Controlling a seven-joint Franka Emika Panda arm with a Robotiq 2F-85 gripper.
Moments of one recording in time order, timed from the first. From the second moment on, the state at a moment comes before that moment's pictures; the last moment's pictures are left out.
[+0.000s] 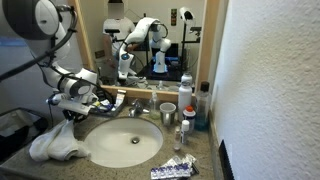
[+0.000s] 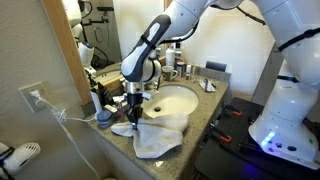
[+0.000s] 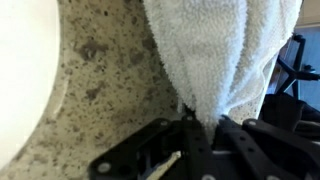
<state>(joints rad) 0.10 0.68 0.31 -1.95 0.38 2.44 -0.36</state>
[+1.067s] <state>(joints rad) 0.06 0.61 0.23 -2.04 0.32 2.33 -0.19</state>
